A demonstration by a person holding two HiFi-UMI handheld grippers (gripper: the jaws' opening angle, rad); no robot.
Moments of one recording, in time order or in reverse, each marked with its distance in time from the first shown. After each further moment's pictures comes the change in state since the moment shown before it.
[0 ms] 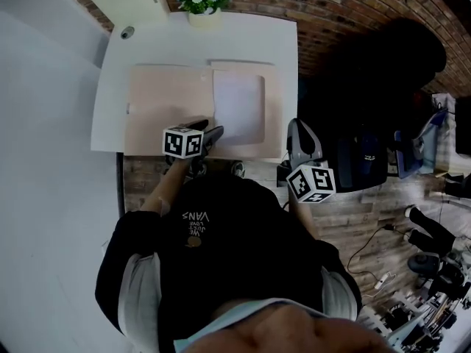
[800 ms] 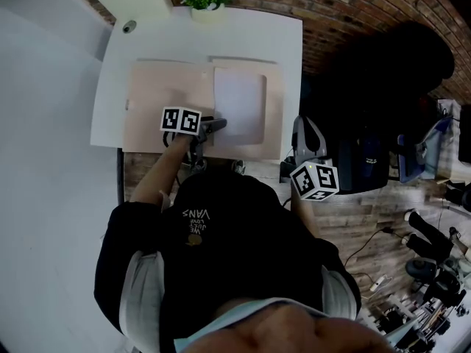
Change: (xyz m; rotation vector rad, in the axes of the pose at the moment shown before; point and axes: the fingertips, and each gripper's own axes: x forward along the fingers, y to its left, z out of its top) left arm 0.028 0.009 0.002 -0.282 0.146 -0.126; right arm 0.013 -0.022 0.003 0.015 -0.001 -0.005
